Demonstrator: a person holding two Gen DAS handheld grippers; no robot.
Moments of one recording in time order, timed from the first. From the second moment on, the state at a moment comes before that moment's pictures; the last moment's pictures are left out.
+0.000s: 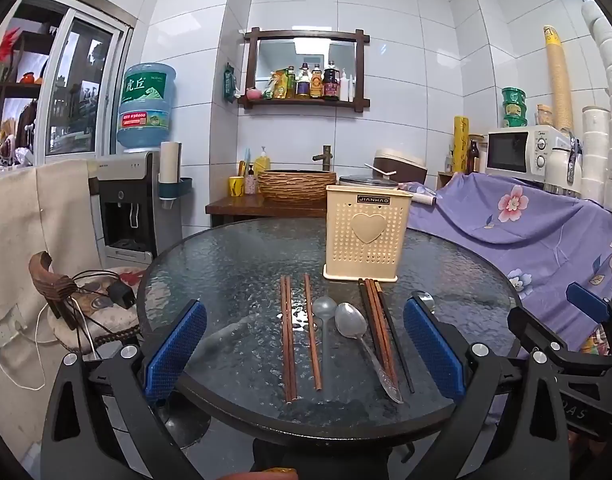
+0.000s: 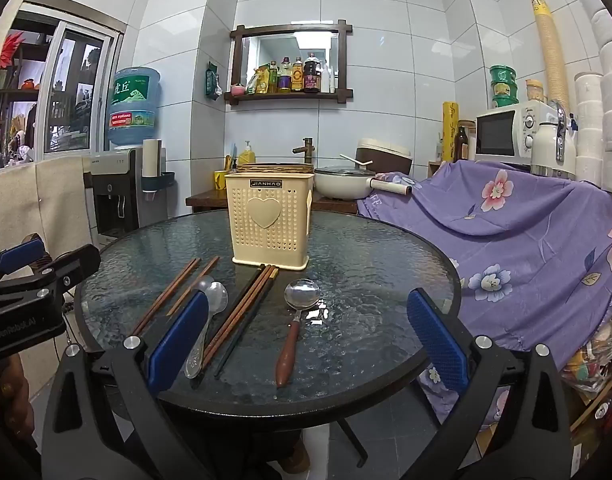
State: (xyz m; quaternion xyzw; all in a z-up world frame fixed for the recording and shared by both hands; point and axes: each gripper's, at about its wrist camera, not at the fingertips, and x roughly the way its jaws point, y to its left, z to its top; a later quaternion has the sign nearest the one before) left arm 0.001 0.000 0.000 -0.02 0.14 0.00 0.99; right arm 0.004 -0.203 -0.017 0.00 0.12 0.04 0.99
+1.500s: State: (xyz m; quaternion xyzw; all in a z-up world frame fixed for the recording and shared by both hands) left arm 0.000 0.007 -0.007 -0.02 0.14 0.00 0.99; right arm 0.004 -0.203 -0.017 -0.01 0.12 0.04 0.99
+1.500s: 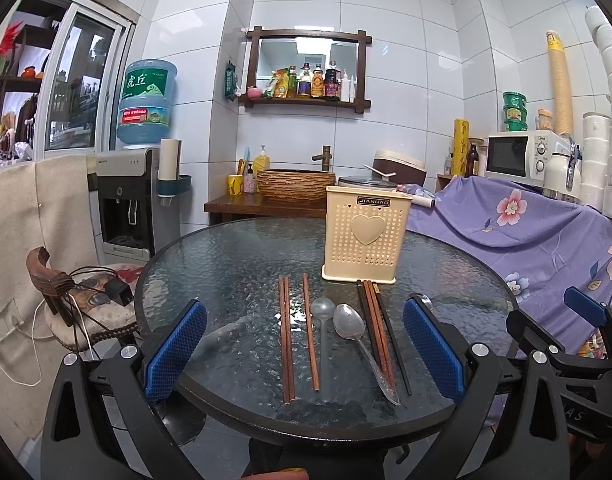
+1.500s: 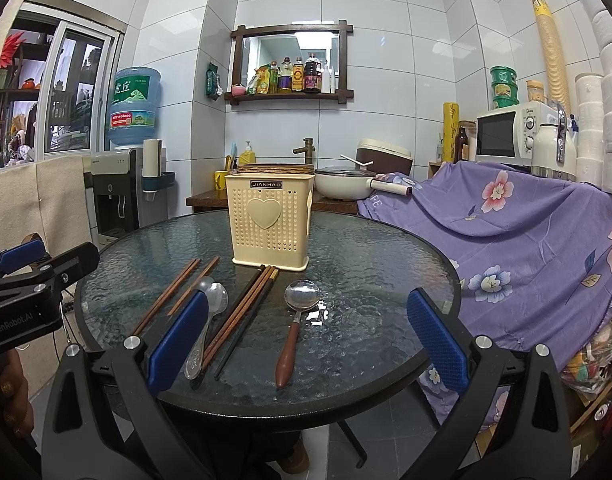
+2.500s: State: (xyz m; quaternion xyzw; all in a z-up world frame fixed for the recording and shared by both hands) left arm 0.001 0.005 -0.007 -0.03 0.14 0.00 0.99; right arm 0.005 -0.205 -0.016 -0.01 0.12 0.04 0.99
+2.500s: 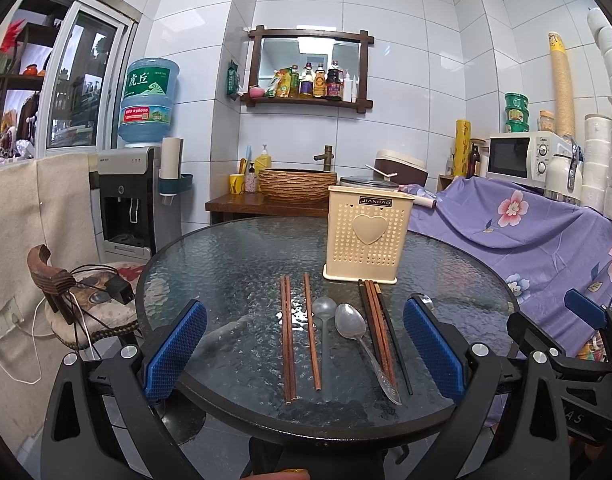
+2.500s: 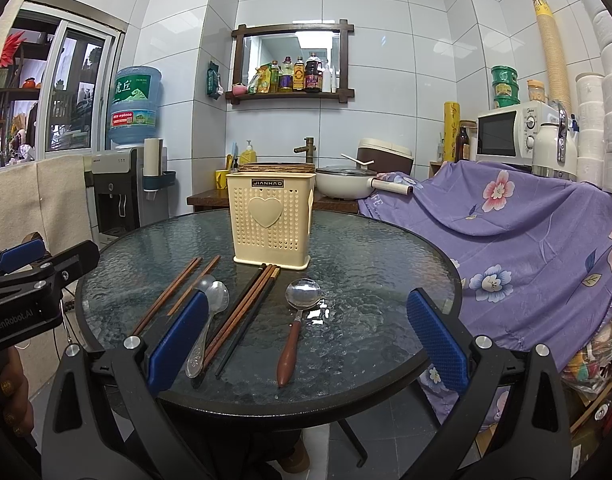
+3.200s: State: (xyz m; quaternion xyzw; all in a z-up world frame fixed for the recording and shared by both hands) left arm 0.002 0.007 -0.007 -0.03 0.14 0.00 0.99; right arm 0.005 -0.205 -0.016 -0.01 0.12 0.04 0.99
